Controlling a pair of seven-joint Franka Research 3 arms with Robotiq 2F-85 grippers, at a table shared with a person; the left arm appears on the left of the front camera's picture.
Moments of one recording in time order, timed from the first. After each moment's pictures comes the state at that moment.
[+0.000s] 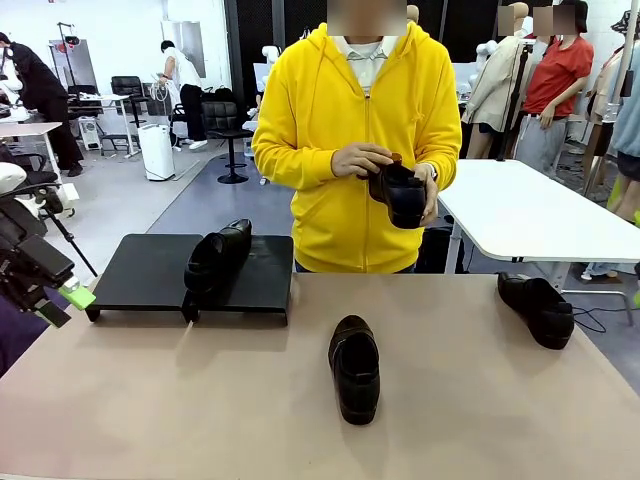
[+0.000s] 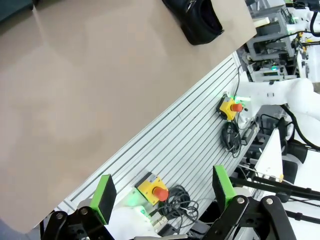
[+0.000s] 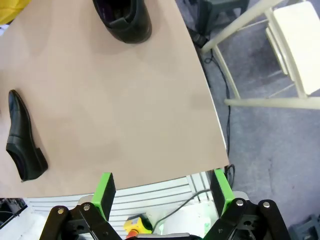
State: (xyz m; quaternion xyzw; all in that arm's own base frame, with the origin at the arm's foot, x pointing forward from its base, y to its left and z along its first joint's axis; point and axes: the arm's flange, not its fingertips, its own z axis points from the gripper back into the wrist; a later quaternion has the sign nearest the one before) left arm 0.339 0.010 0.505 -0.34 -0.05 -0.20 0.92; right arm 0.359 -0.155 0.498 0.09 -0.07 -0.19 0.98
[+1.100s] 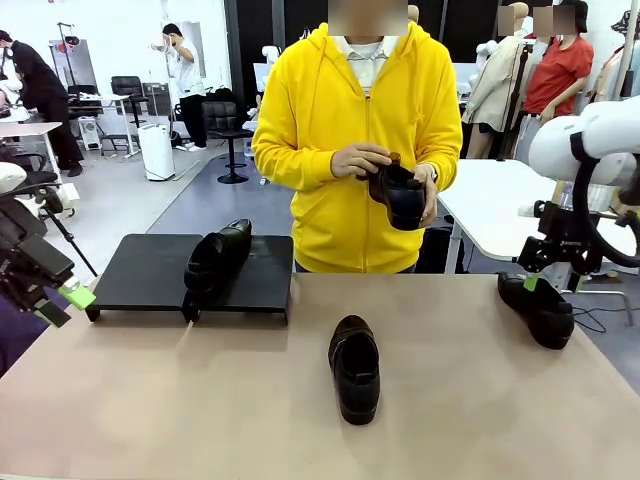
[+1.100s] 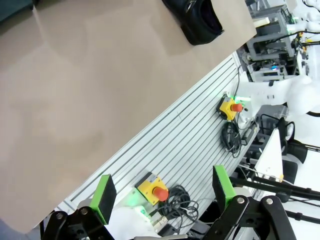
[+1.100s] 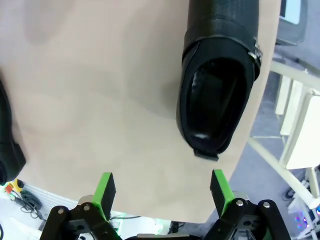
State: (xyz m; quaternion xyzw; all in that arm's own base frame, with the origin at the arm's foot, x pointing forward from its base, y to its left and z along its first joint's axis) left arm 0.339 0.010 0.505 -0.34 -0.05 -0.20 0.92; right arm 0.595 -0.085 0.419 0.05 0.07 0.04 1.00
